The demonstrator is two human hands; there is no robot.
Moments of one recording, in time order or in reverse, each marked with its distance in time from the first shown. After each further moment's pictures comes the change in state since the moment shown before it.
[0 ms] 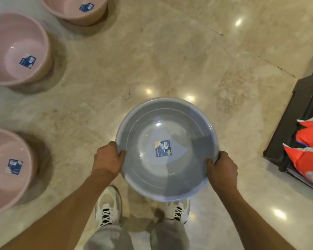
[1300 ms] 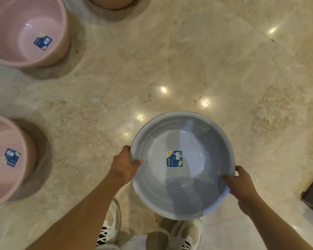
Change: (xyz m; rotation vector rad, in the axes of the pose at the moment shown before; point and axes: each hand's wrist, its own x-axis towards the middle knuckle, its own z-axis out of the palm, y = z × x) left_hand 0.075 -0.021 0.051 -0.413 -0.193 -0.216; right_hand 0.098 -0.020 0.055 0.222 -0.342 0.177
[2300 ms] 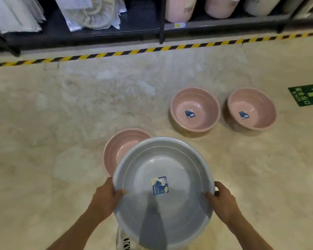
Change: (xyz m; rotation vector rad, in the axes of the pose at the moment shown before) left_hand -0.232 -0.240 -0.342 -0.432 0.407 -0.225; right_hand -0.362 -0.288 0.205 -0.697 -0.251 -0.746
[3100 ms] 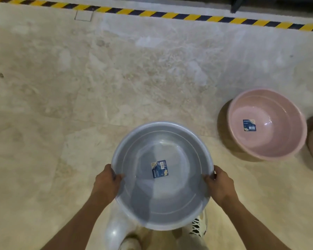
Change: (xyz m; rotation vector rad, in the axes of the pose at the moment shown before) left_hand 0.197 -0.095 0.002 -0.158 0.170 -0.369; right_hand 0.218 -0.126 0.158 -0.231 -0.110 -0.168
